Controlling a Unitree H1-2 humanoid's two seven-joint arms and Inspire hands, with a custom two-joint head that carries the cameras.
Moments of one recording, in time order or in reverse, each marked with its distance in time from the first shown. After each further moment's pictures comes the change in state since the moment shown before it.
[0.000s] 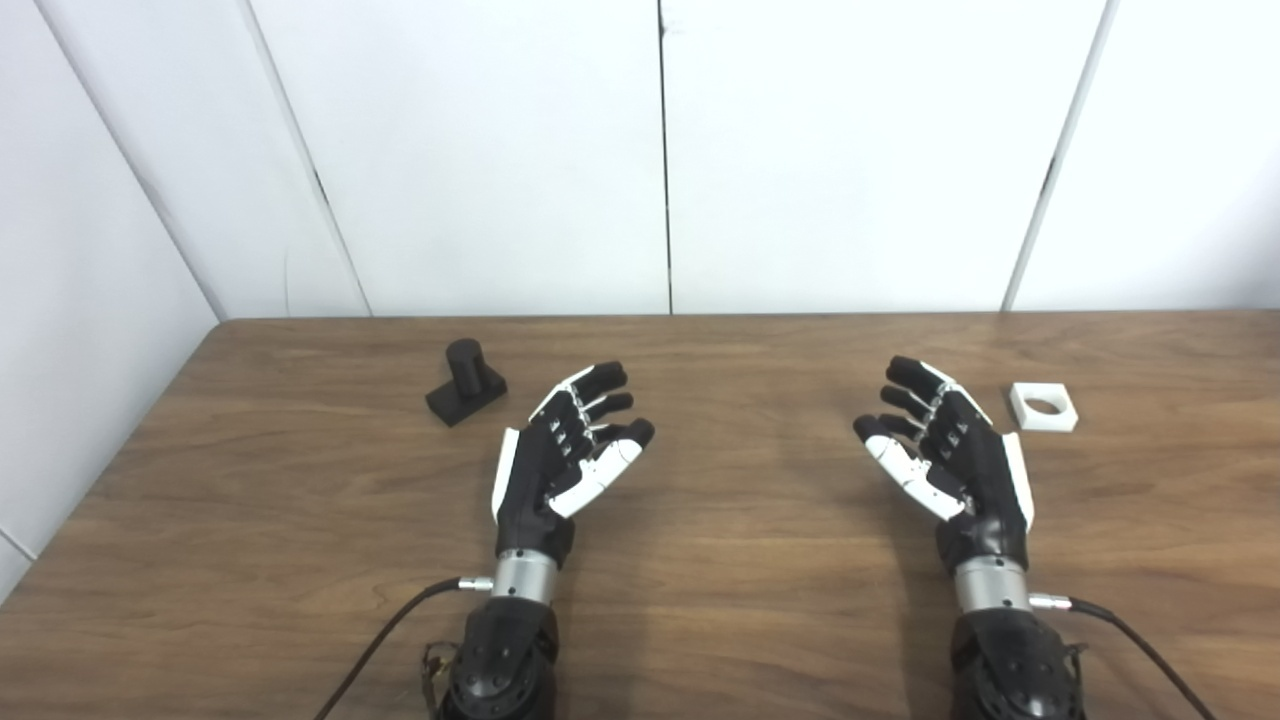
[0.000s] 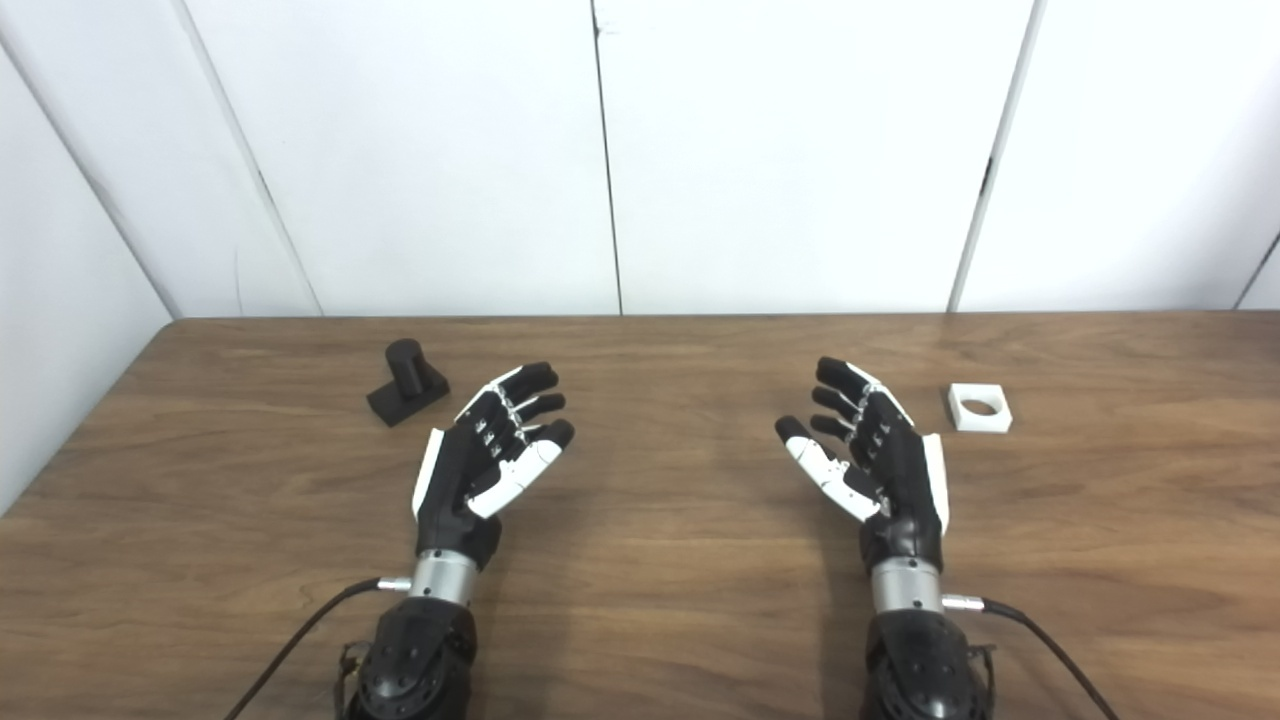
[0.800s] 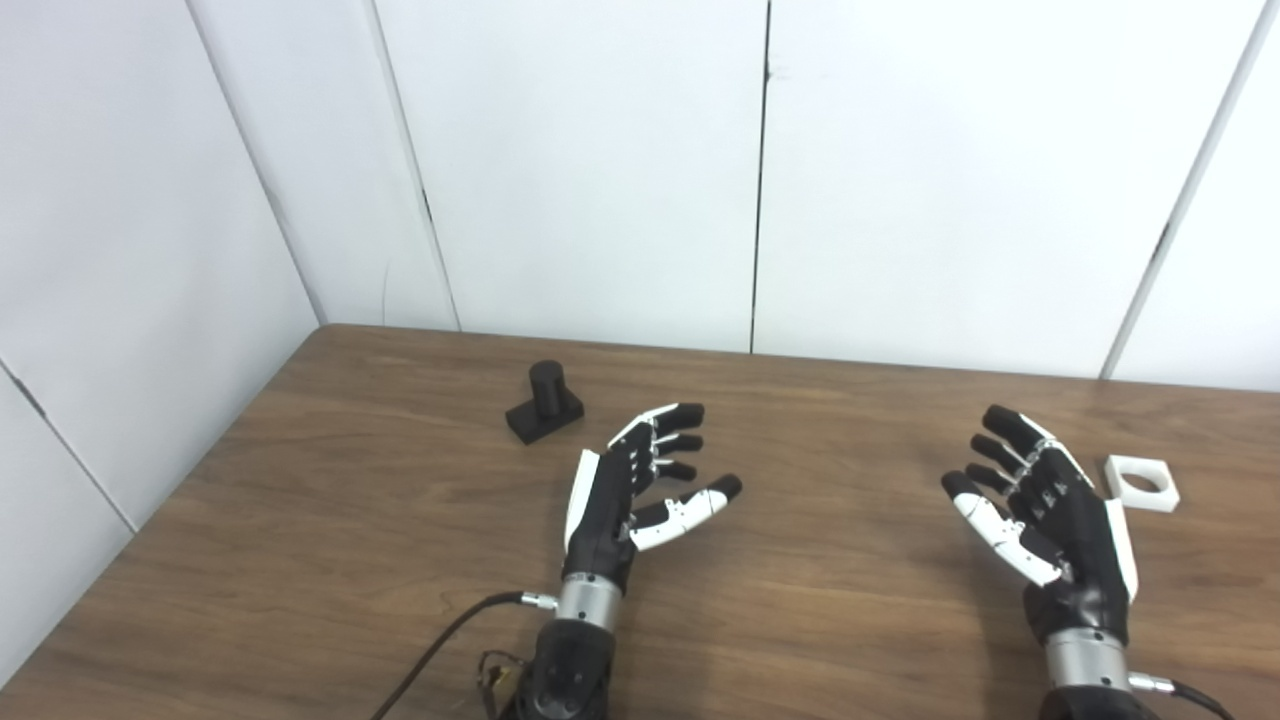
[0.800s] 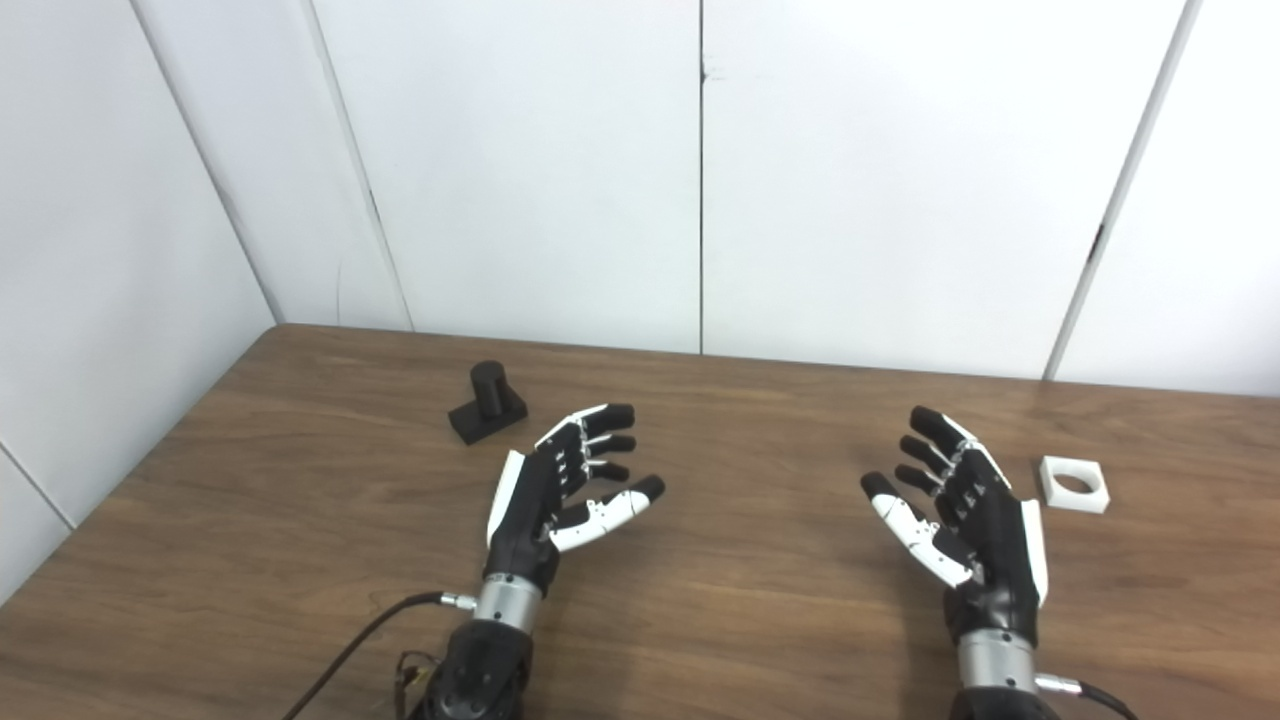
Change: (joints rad) left arm 0.005 0.028 -0.030 -0.046 0.253 0.070 0.088; right arm -0.014 -0.032 -0.017 0.019 0.056 -0.035 0.042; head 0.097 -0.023
